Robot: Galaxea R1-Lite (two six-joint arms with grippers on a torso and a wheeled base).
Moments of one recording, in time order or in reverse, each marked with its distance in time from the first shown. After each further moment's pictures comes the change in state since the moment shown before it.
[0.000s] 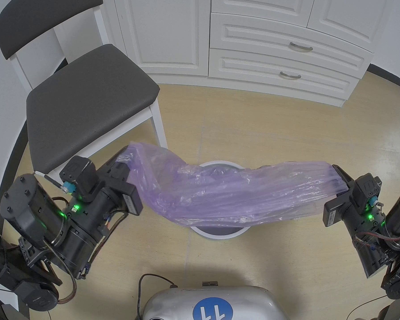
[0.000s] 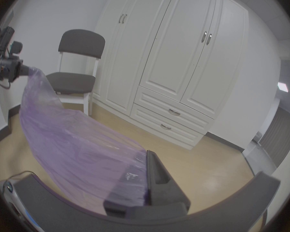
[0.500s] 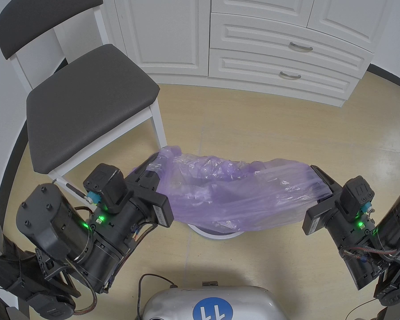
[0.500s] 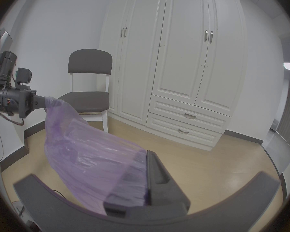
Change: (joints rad) left arm -0.135 0.064 -0.059 -0.001 0.048 -0.063; right arm 0.146 0.039 -0.068 -0.006 0.007 0.099
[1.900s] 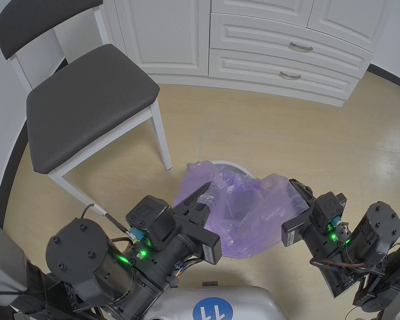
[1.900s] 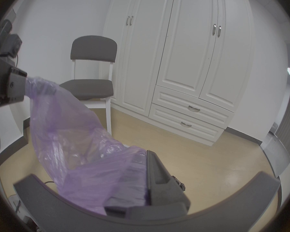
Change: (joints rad) left arm -0.193 0.082 -0.036 -0.001 0.007 -0.078; right arm 0.020 0.153 -0.010 -0.048 -0.038 0.018
